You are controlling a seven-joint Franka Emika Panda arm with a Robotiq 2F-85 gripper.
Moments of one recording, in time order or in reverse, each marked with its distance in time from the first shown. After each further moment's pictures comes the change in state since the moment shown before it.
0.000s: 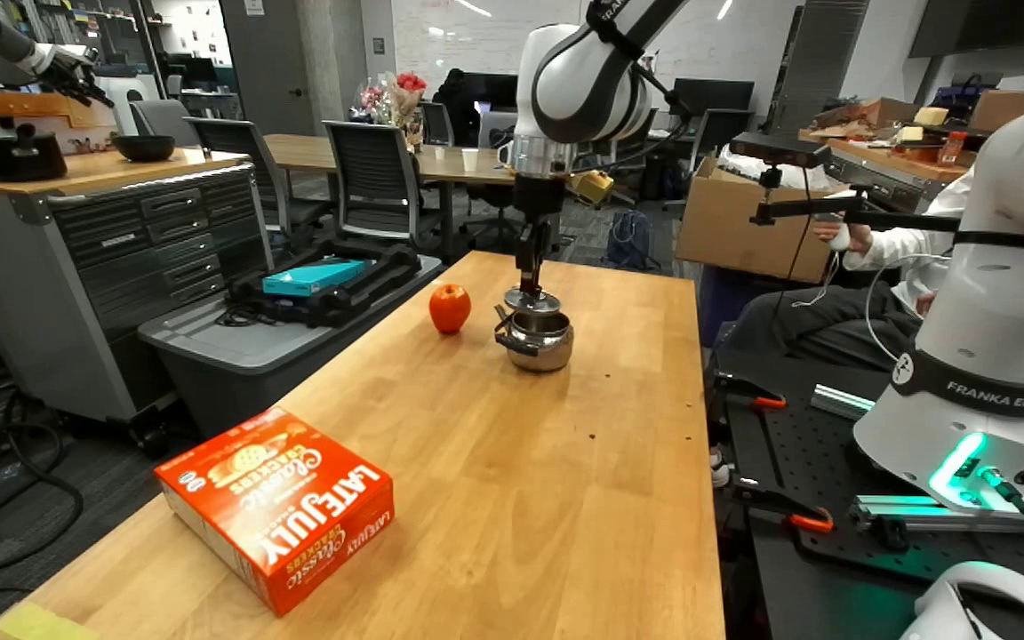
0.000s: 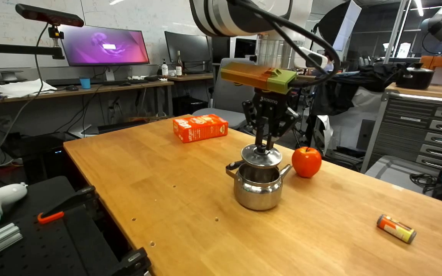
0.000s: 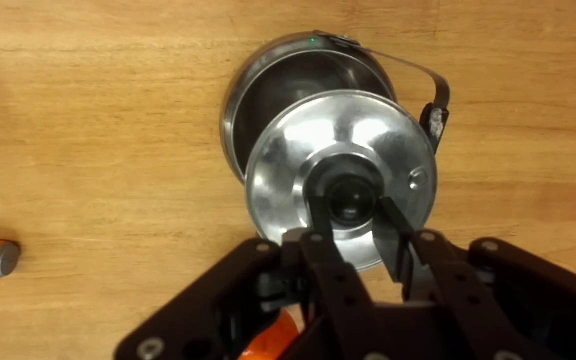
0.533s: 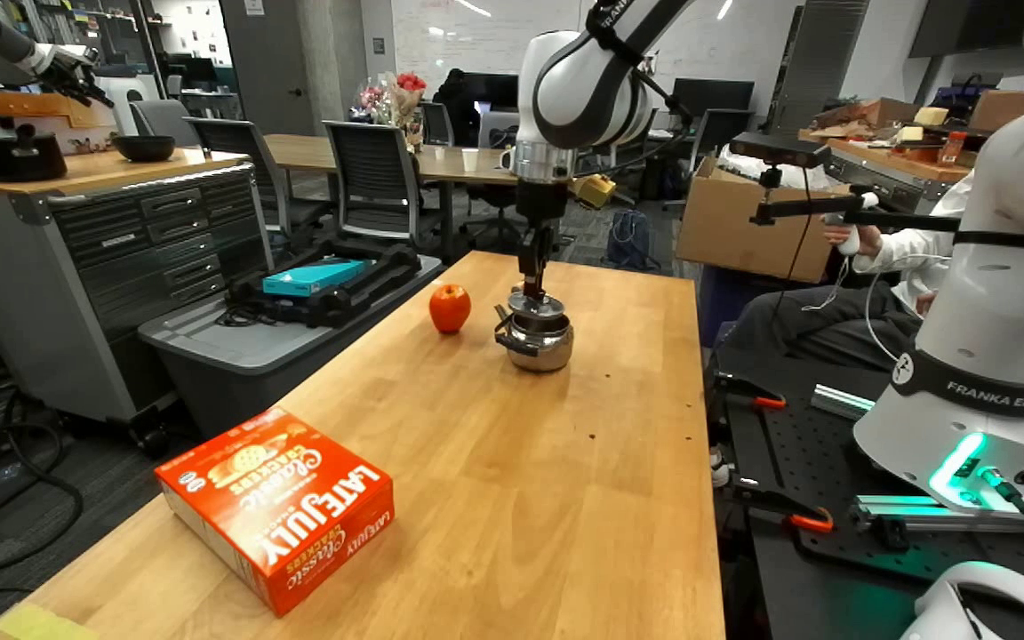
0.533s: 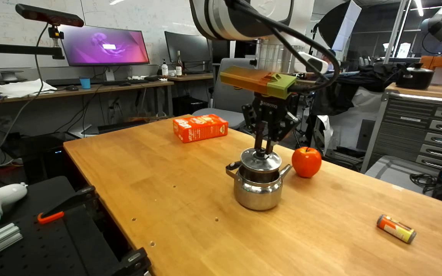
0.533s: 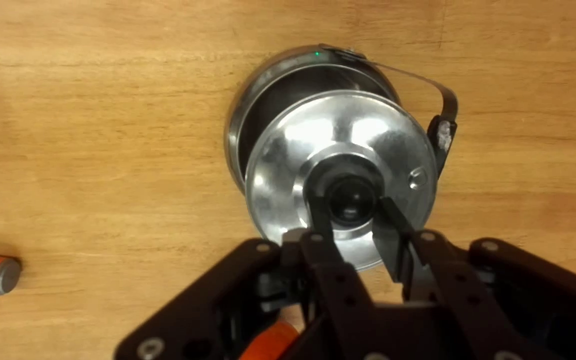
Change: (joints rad) arm -0.006 0.009 -0.002 -0.006 0.000 0.001 0.000
